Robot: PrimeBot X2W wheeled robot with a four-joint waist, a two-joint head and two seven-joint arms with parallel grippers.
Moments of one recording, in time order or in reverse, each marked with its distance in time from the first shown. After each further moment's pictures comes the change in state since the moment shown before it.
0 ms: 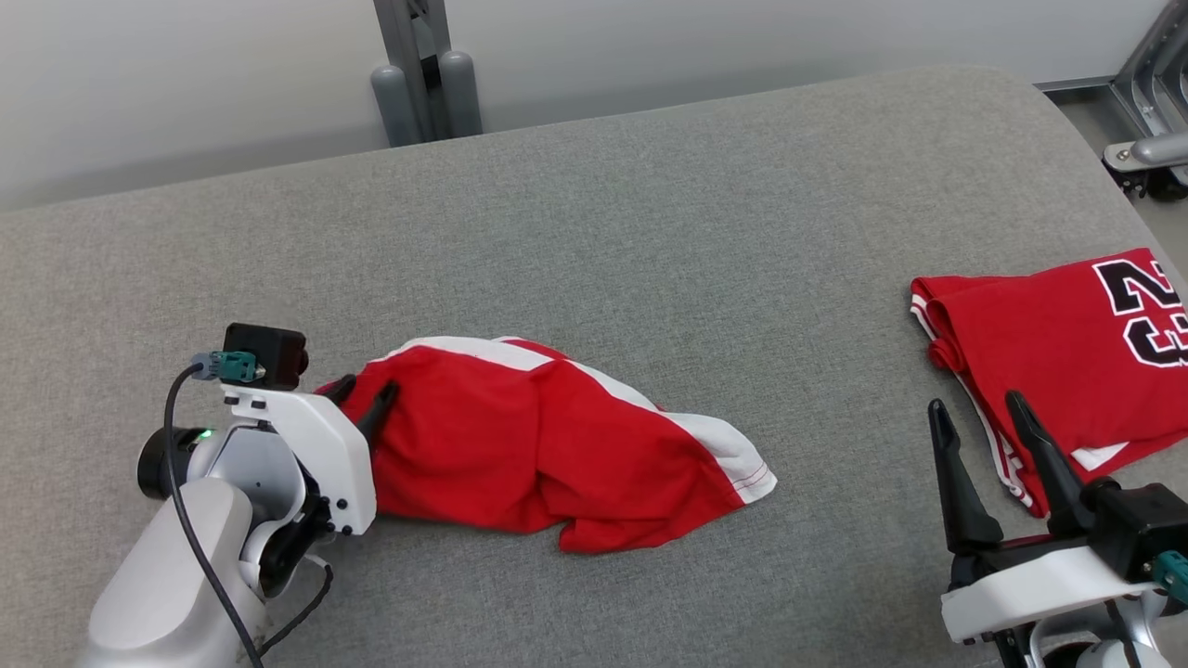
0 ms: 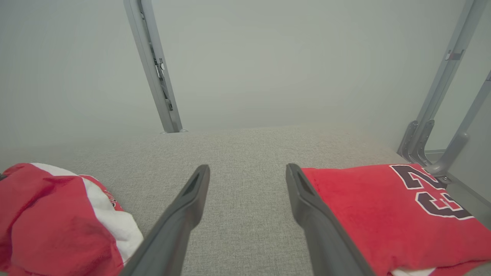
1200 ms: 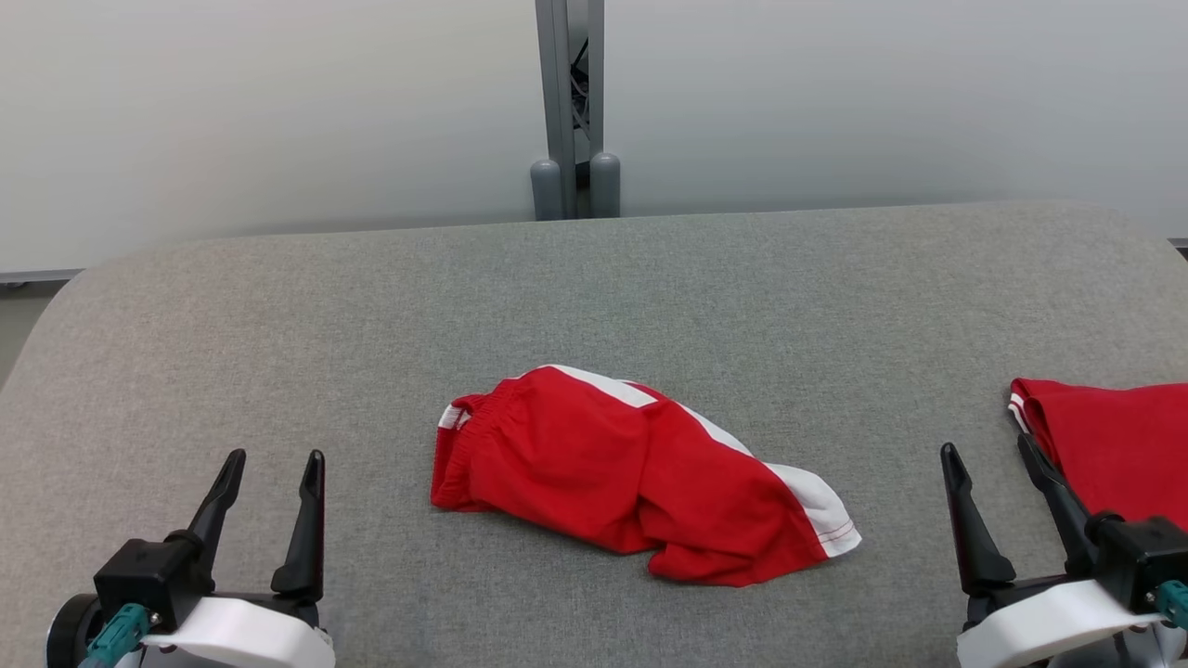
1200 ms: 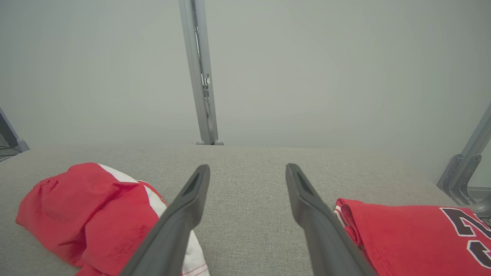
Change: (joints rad) left arm 0.515 0.051 0.171 -0.510 0.120 0.217 -0.428; right arm 0.076 0.000 -0.034 -0.037 -0.044 0.000 0.061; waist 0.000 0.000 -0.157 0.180
